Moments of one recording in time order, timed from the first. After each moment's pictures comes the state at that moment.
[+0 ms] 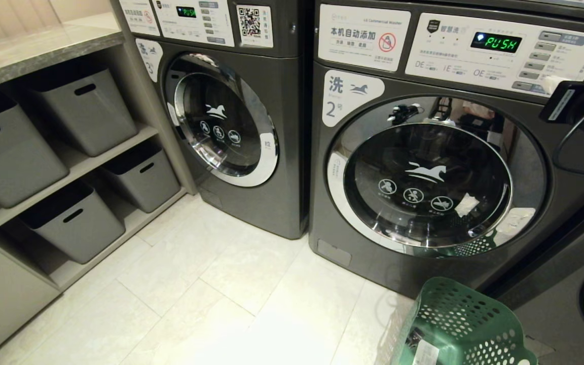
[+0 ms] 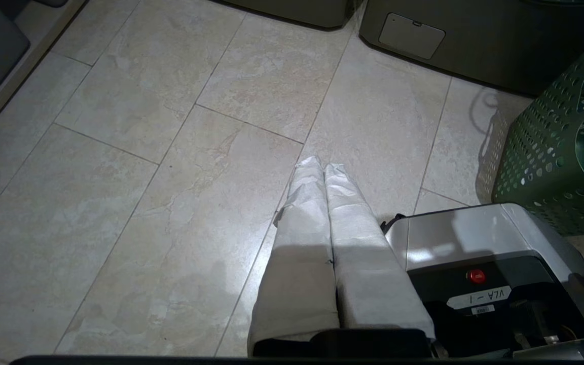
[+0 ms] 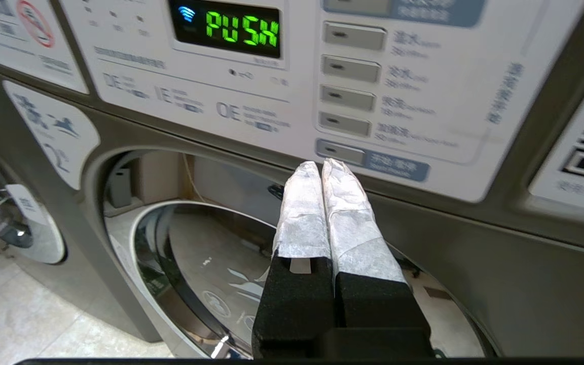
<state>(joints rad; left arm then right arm) -0.15 0.28 0.00 0.00 -0.02 0.03 -0.05 1.57 -1.06 -0.79 -0.01 0.02</state>
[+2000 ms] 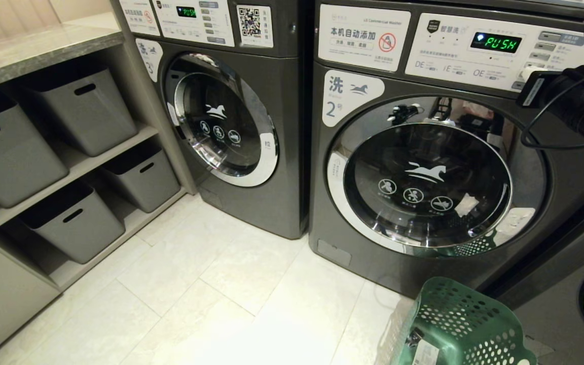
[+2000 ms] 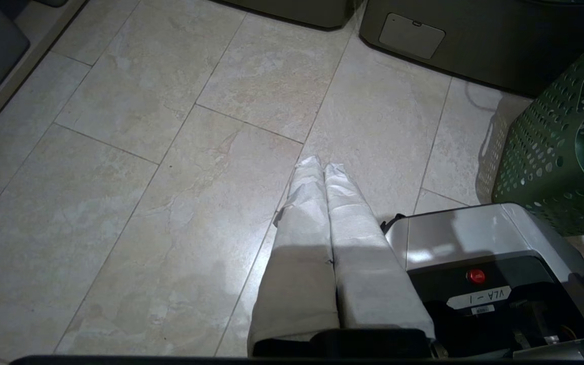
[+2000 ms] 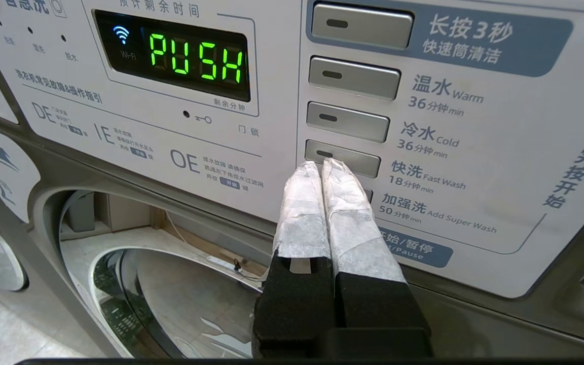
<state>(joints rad) -0.15 0.28 0.00 0.00 -0.02 0.03 -0.08 1.77 -1.31 -0.76 -0.02 0.00</state>
